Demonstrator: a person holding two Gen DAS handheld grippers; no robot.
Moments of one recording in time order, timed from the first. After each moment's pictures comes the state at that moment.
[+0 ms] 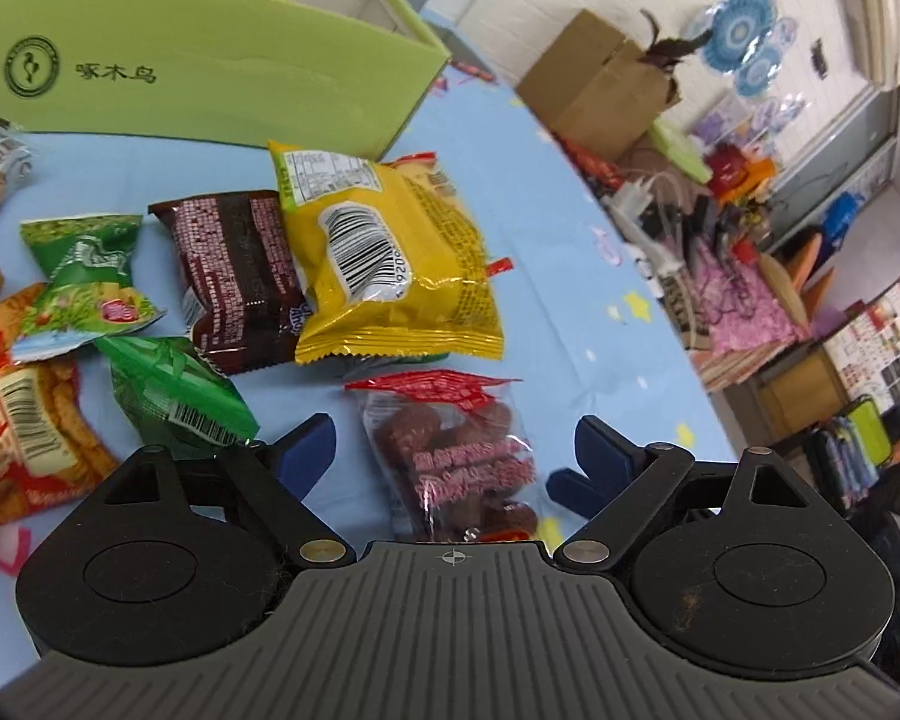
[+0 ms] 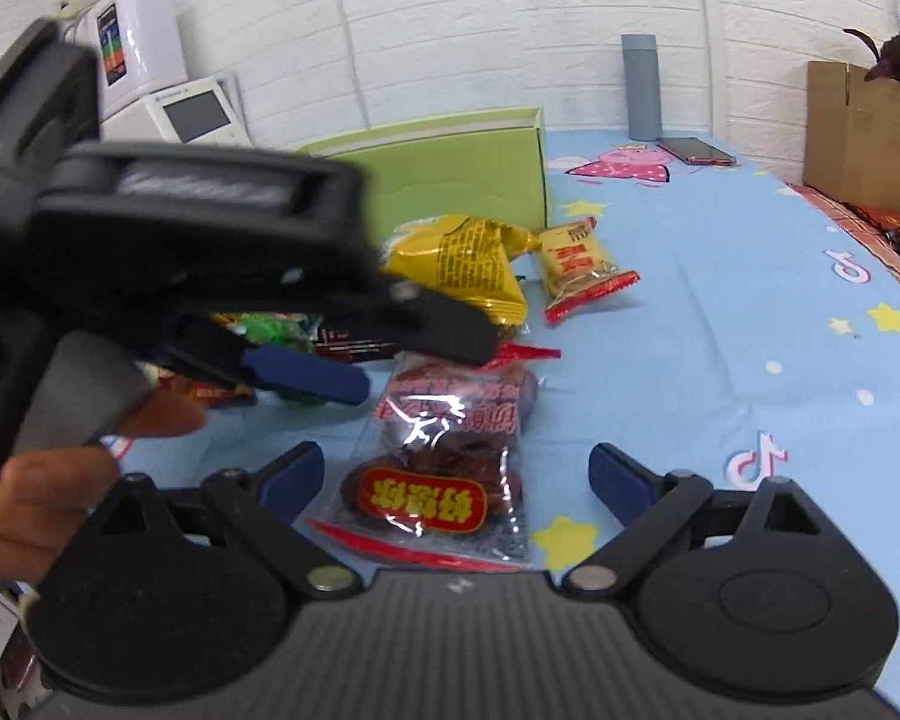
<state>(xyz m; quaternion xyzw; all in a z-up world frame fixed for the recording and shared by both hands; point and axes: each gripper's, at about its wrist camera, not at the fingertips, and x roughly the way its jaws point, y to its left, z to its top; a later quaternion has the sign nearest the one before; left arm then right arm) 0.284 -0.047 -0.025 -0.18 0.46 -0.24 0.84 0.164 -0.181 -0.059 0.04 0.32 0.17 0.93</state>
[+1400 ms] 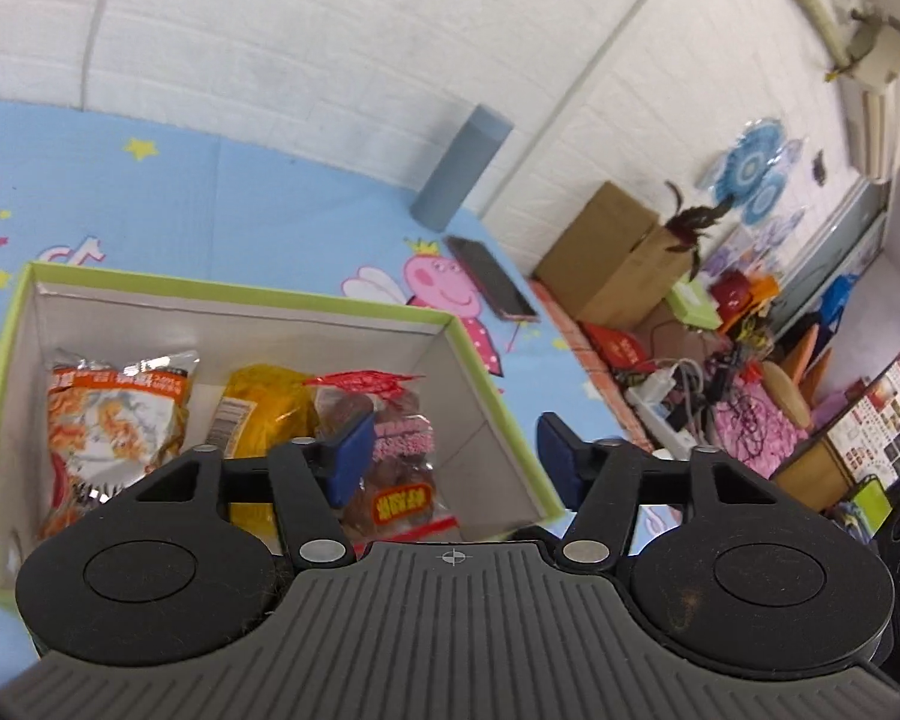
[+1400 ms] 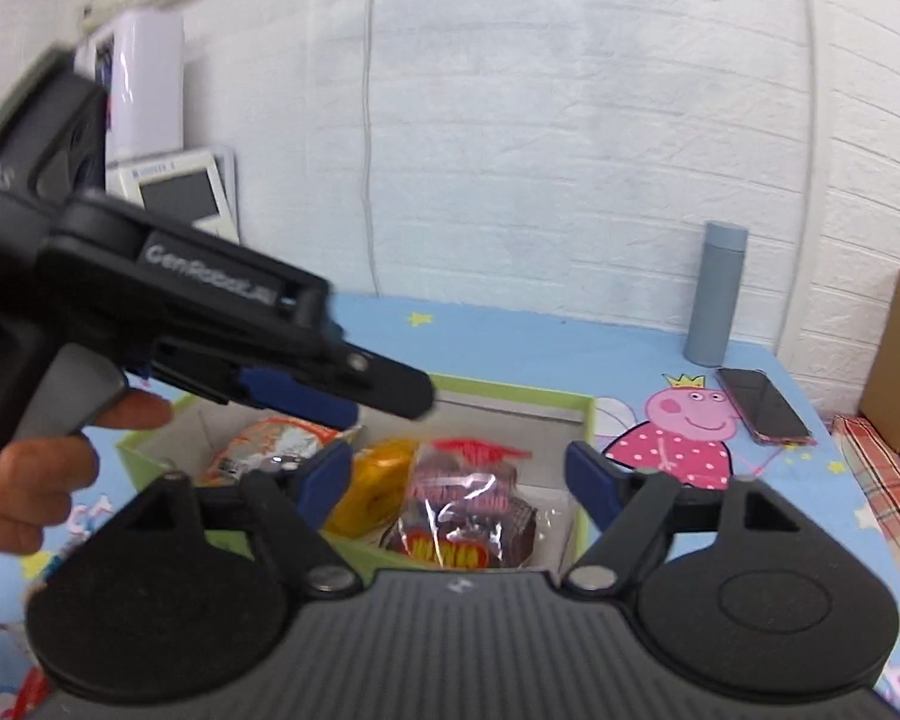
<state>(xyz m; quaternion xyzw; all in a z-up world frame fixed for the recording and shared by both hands) 0.449 0.055 0.072 -0.20 0.34 -0.24 0.88 0.368 -0.126 0.037 -0.03 0.21 0.20 0.96</state>
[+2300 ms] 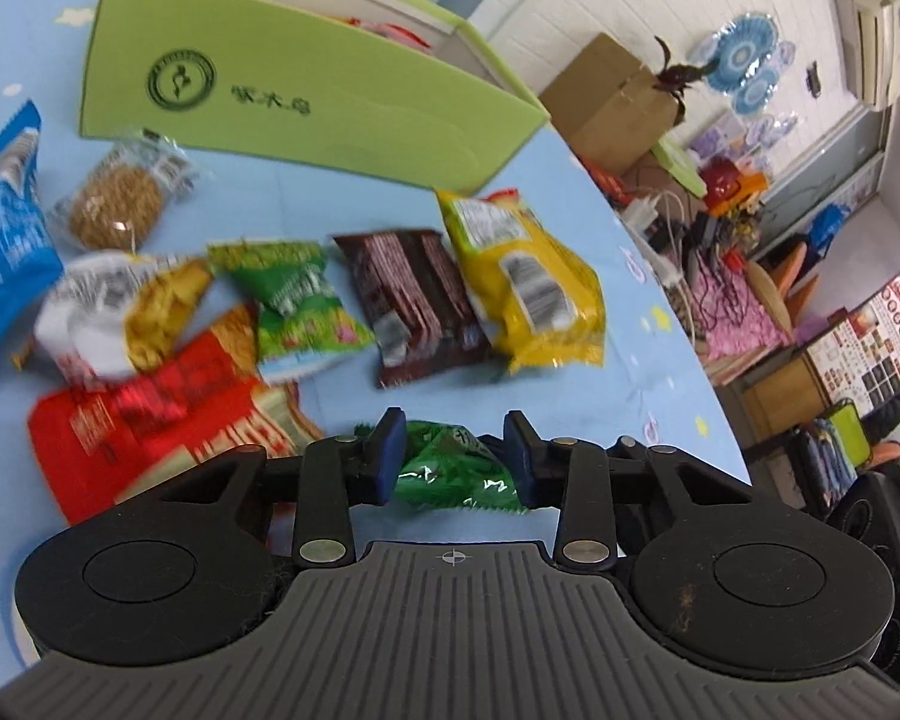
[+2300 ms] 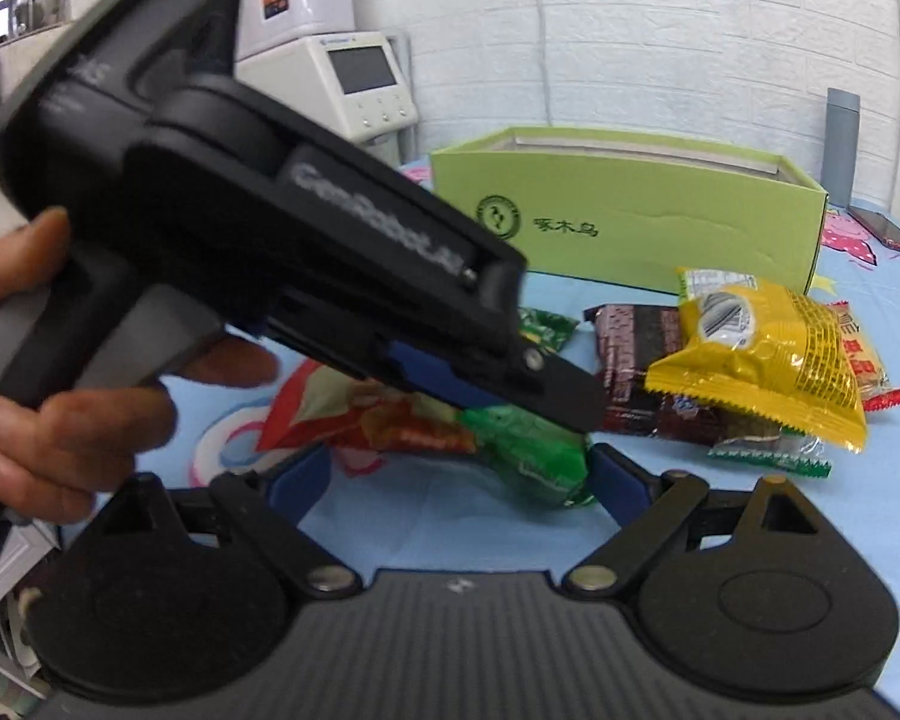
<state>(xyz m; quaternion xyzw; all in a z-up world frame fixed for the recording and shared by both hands) 0.268 0.054 -0.023 -0.20 0.45 -0.26 0.83 0.175 -0.071 -0.047 -0.04 0.30 0.31 0.90</state>
